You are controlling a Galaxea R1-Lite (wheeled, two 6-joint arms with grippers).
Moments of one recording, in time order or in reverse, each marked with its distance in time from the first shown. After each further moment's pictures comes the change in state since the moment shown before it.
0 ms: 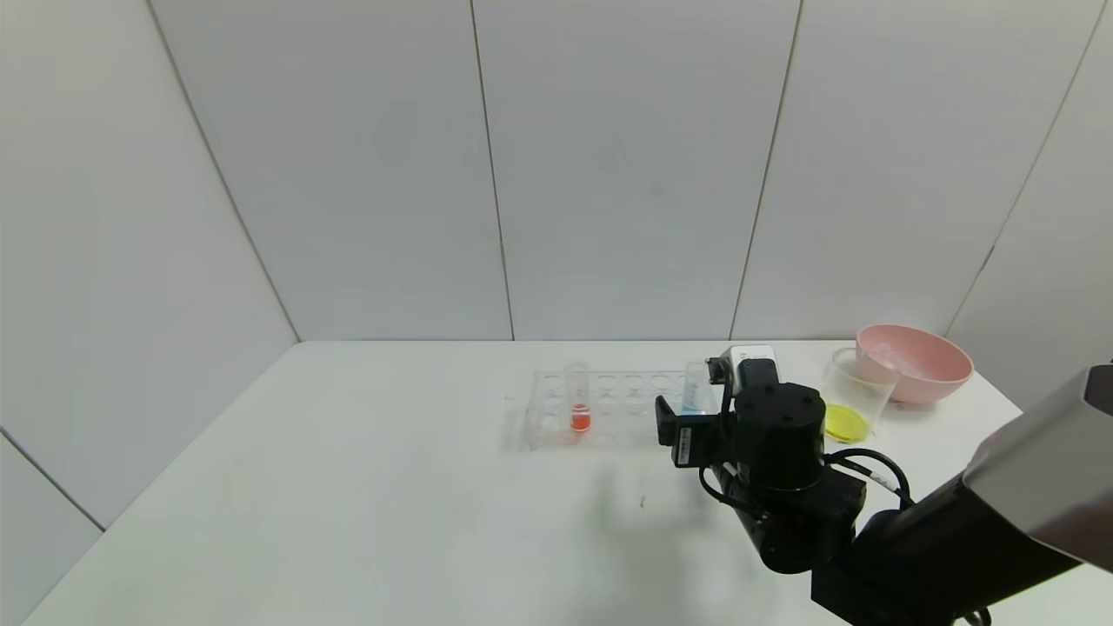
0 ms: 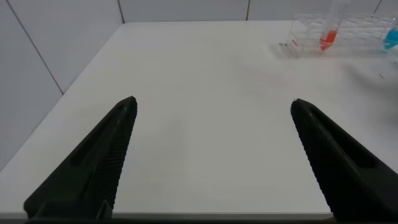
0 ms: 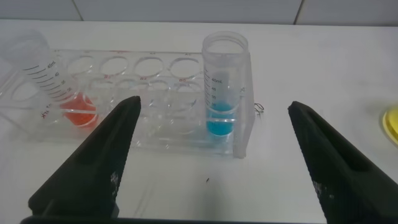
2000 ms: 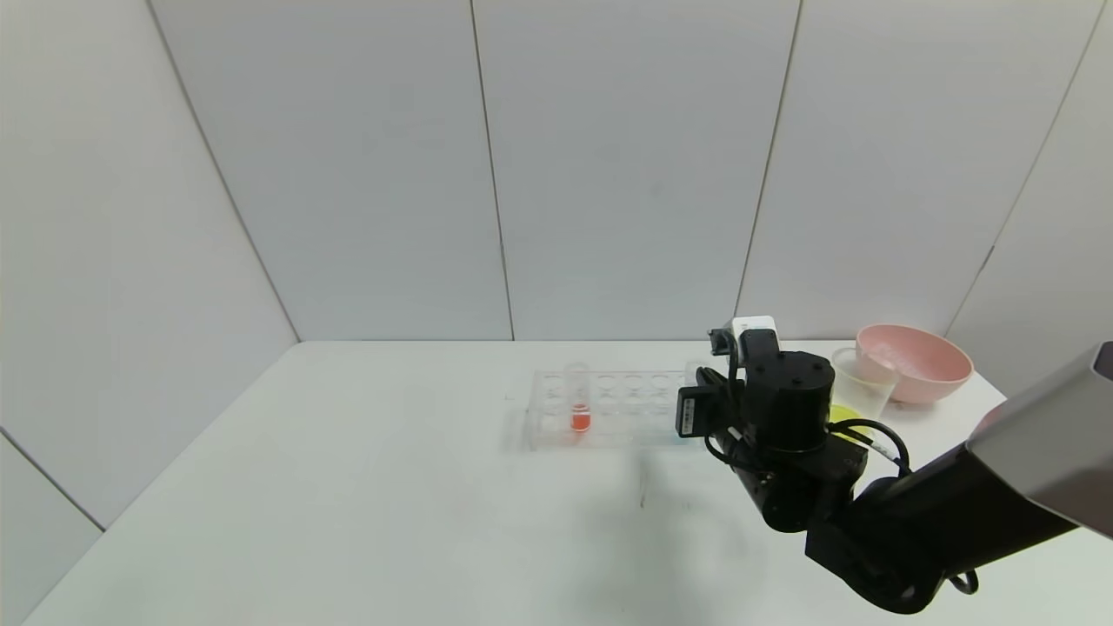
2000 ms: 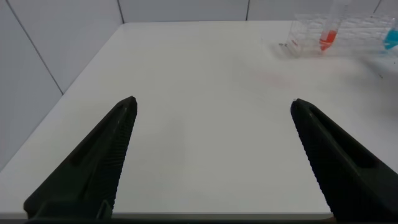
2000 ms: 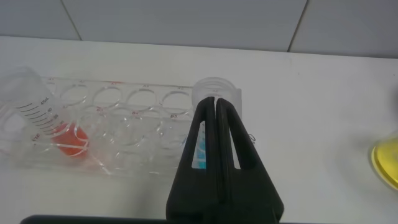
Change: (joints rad) left arm 0.000 0.000 0.000 0.000 0.000 0.000; right arm -0.058 -0.002 -0.076 0.011 0.056 -0.072
